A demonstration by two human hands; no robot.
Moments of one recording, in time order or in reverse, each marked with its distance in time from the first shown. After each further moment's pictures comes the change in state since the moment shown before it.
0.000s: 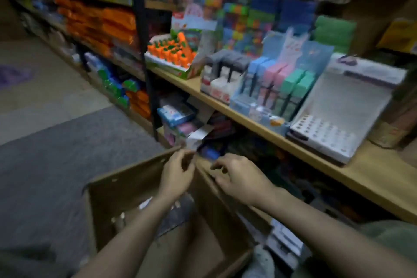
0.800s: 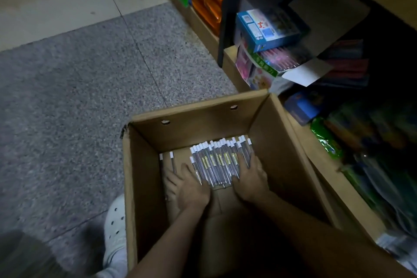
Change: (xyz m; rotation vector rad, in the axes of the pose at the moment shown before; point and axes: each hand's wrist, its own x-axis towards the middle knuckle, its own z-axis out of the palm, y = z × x) left_hand -0.057 -0.225 0.032 0.505 -0.031 -1.078; right_hand 0.102 0.027 0.328 -0.013 -0.523 0.304
